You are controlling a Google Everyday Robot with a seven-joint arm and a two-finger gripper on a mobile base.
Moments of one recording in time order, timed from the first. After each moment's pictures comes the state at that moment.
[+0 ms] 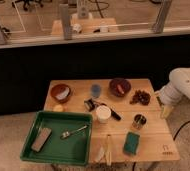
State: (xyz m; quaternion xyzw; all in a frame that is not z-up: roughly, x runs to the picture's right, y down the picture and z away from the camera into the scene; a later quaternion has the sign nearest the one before) arm 0.368 0.101 0.780 -0.27 -0.06 -0.04 0.96
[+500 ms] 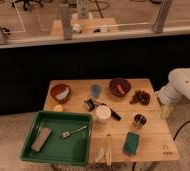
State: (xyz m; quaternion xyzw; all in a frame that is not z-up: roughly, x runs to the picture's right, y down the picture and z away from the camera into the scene) arm 0.360 0.106 0.772 -0.27 -0.06 -0.08 0.96
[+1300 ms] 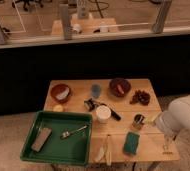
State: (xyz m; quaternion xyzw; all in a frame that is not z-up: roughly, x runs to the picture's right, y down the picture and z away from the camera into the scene) arm 0.292 0.212 0.653 -0.24 -0.14 -0.35 0.90
